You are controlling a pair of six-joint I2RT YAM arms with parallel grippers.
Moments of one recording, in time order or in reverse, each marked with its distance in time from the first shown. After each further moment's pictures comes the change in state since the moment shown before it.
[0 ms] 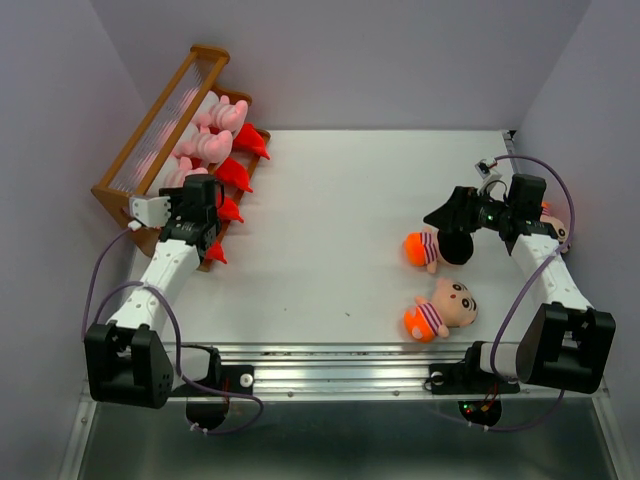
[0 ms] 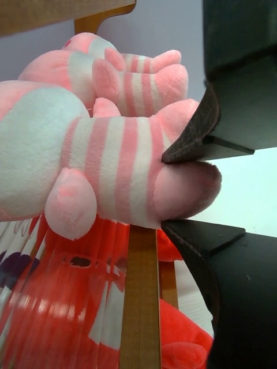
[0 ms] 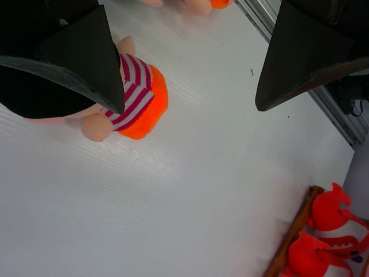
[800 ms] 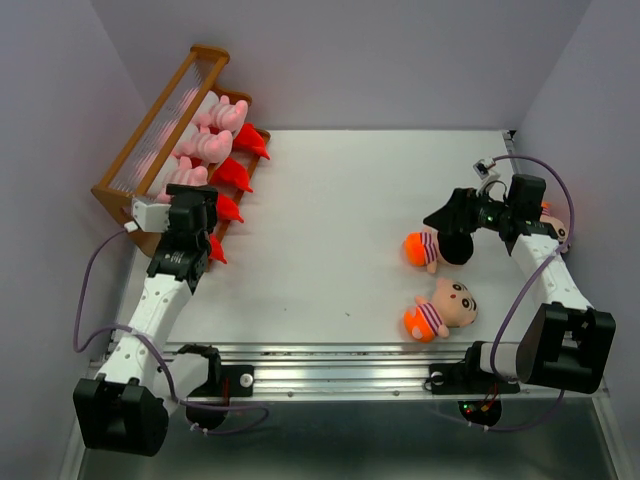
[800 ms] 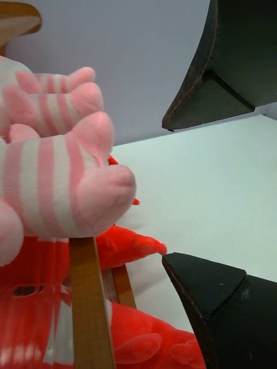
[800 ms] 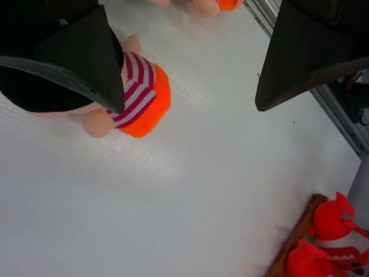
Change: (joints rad) left arm 0.002 -0.241 -0.126 0.055 0.240 0.186; right arm 0.000 0.000 -0.001 0.000 -0.016 -0.043
